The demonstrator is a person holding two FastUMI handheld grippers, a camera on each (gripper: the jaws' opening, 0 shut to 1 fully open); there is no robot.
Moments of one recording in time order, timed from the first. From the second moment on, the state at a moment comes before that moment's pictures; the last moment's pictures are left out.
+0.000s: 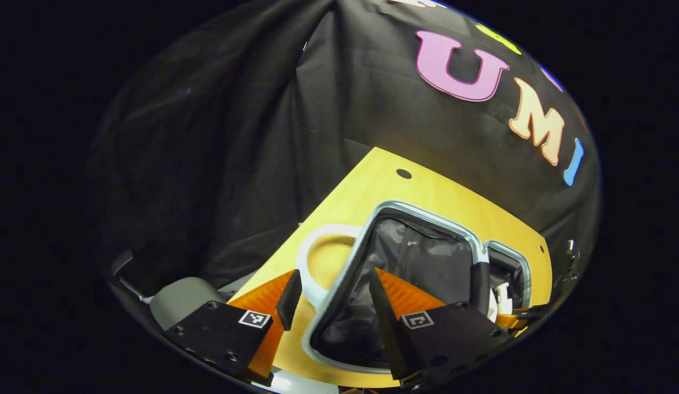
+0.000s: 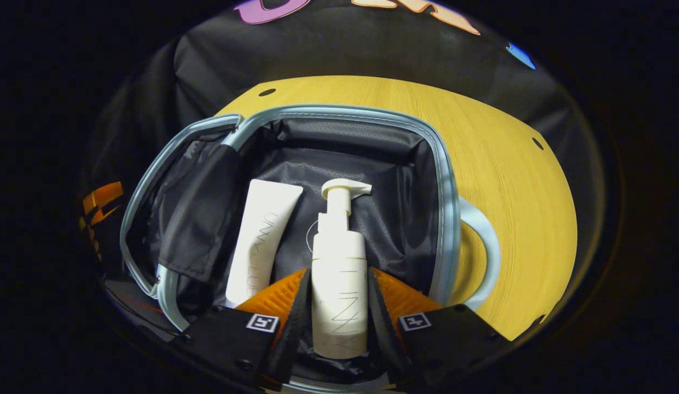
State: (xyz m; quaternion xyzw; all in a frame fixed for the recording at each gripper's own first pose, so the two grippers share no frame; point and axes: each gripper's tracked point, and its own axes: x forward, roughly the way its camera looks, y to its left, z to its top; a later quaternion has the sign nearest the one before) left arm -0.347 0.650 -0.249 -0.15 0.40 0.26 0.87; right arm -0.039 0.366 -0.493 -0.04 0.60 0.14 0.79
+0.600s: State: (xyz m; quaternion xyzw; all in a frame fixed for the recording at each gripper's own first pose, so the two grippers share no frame) left arm -0.340 0.718 -0.326 -0.14 0.49 0.28 0.81; right arm 0.017 0.318 -0.418 0.06 0.51 0.09 0.85
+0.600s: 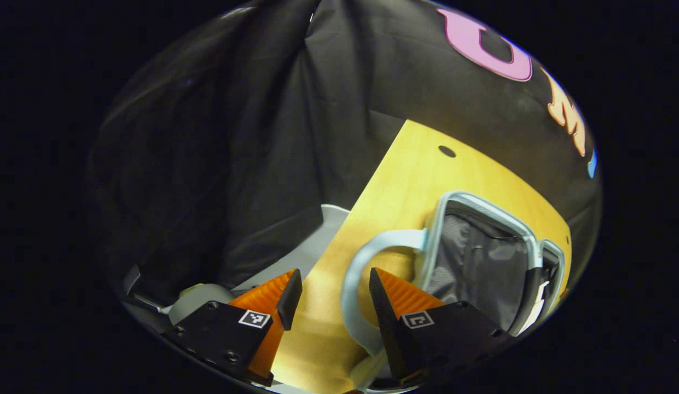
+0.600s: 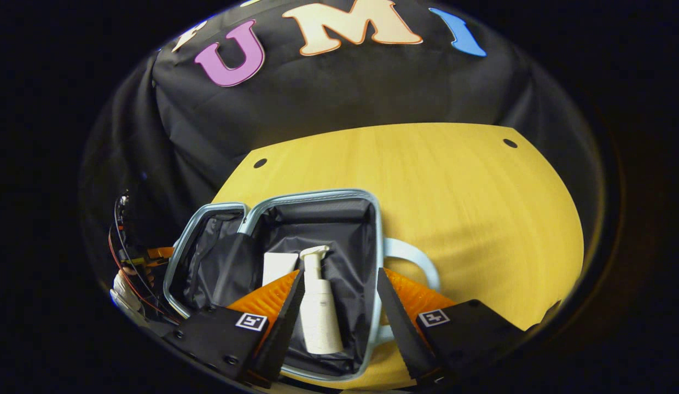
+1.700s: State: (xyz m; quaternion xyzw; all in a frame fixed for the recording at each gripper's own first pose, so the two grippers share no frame) left arm -0.263 0.613 -0.134 -0.11 0.38 0.19 0.90; right arm 0.016 0.256 -0.361 0.06 0.44 0.12 0.89
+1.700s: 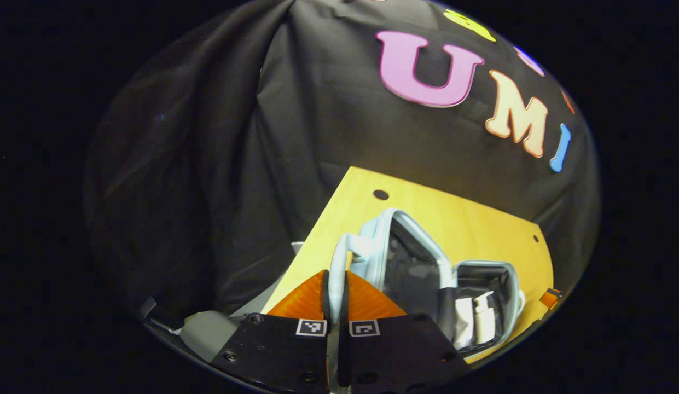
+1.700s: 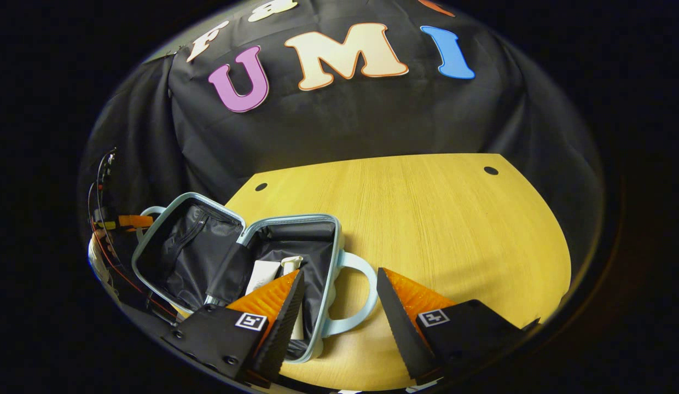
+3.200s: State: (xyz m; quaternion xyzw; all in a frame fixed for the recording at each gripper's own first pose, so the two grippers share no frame) left arm -0.170 0.158 -0.200 -0.20 0.43 -0.13 0.87; right arm -0.009 0.013 -0.288 0.06 0.37 0.02 0.93
